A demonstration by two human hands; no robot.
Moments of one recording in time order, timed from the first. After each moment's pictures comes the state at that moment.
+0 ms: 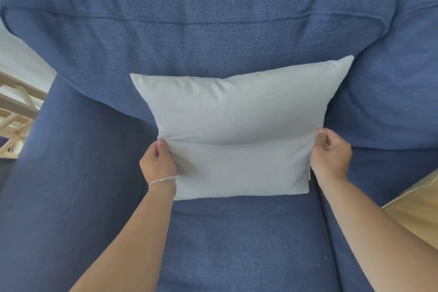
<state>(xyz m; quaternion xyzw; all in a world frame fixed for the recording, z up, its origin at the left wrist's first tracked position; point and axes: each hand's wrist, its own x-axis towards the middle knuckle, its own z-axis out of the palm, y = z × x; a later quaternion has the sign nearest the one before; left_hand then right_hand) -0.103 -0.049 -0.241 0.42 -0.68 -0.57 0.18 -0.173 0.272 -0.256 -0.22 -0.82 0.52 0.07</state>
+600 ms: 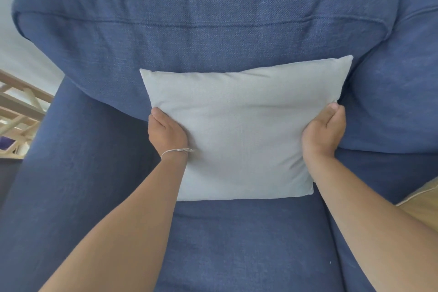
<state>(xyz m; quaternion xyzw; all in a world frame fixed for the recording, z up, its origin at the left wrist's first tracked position) -0.166 -0.042 -0.209 0.42 -0.69 -0.52 0.28 -0.211 0.226 -0.222 -0.24 -0.77 0.56 0.19</state>
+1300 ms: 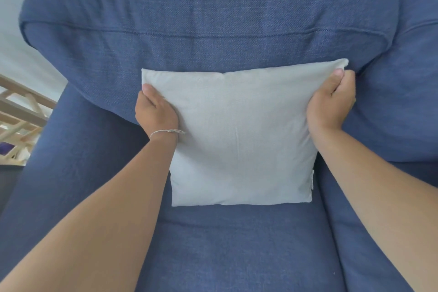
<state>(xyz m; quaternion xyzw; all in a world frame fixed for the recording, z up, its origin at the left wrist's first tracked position) -0.208 -0.070 -0.171 0.37 -0.73 -0.48 0.31 -0.265 0.217 -0.170 -0.18 -0.79 0.52 0.26</state>
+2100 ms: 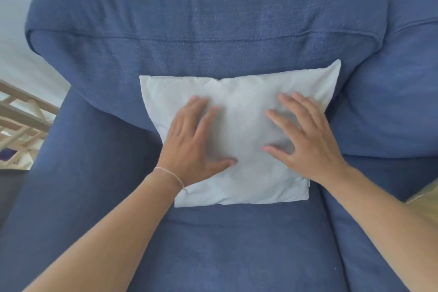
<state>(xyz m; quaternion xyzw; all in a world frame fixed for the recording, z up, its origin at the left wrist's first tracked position) -0.134 -0.040 -0.165 -0.13 -0.97 -0.13 0.17 -0.190 0.237 -0.184 0.33 -0.90 0.15 0.24</state>
